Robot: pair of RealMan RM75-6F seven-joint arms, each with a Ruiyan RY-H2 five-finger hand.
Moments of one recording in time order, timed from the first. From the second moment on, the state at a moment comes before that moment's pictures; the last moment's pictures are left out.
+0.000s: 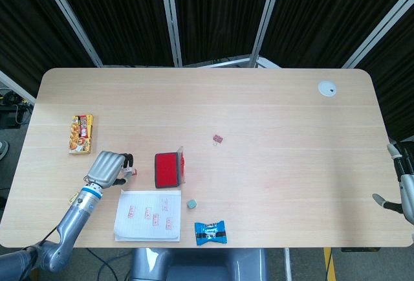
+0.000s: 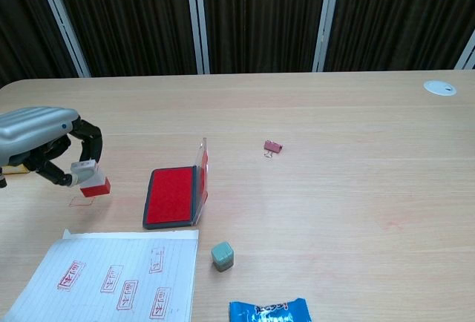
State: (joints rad) left arm -0.52 -1.52 -0.10 -1.44 1.28 1.02 0.31; right arm 0.09 -0.95 0.11 -1.70 -1.37 1.43 -0.09
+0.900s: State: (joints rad) left arm -0.71 -1.65 -0.18 -1.40 1.10 0.90 0.44; right arm 0.09 -0.95 0.12 -1.67 -1.32 1.42 -0.10
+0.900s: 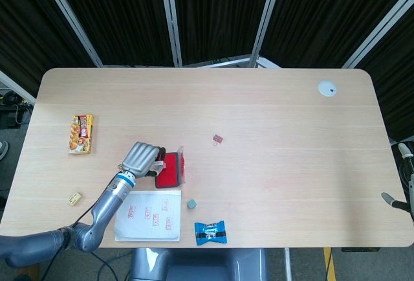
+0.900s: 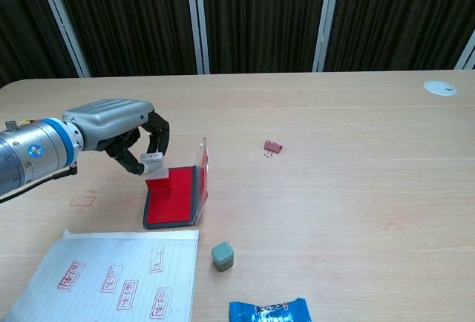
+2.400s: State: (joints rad) left arm -0.73 -1.74 -0.14 -1.26 1.13 0.91 0.37; right arm 0.10 -0.97 0.13 -1.64 -1.29 1.39 -0.11
